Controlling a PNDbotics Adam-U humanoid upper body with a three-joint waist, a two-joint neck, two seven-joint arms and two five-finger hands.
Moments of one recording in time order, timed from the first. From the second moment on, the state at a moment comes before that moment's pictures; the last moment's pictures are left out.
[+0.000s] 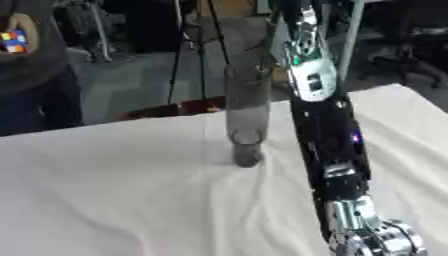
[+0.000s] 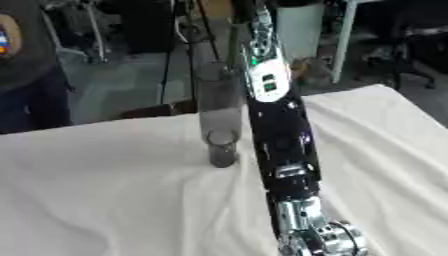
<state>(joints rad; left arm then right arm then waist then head) -0.16 0.24 -0.02 -1.74 -0.27 0.03 0.16 -1.14 -0.18 -0.38 -1.20 0.52 -0.31 -0.07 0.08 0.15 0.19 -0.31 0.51</state>
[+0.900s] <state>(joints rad) -0.16 0.24 -0.02 -1.74 -0.26 0.03 0.16 -1.12 -0.18 -0.38 -1.17 0.52 -0.33 -0.02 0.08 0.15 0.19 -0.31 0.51</state>
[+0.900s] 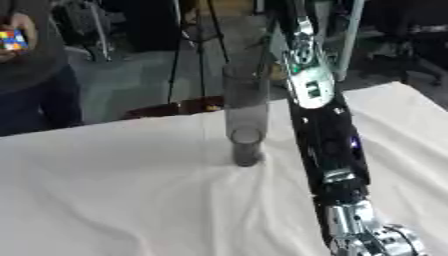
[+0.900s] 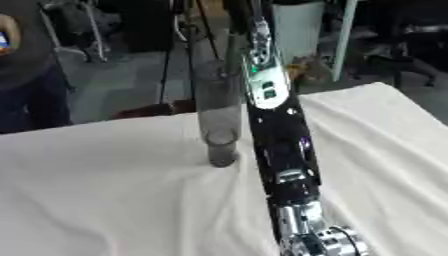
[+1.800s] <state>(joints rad) -0.16 0.24 -0.02 -1.74 -0.26 0.03 0.16 -1.11 -0.19 -0.38 -1.11 0.60 -0.38 0.02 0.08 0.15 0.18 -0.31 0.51</state>
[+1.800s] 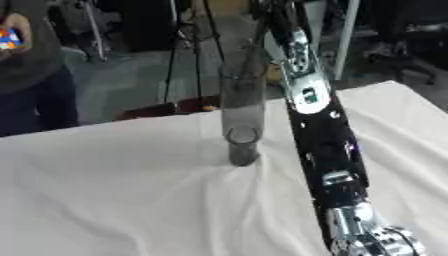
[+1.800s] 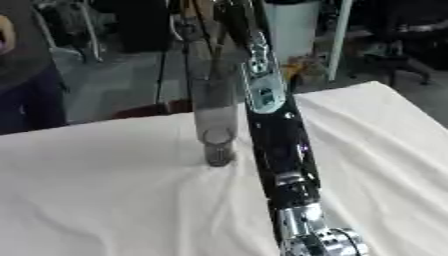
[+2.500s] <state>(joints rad) -0.16 0.24 -0.02 -1.74 -0.26 0.03 0.16 -1.11 -0.20 -0.37 -1.03 0.67 -0.44 0.05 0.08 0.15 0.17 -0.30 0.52</state>
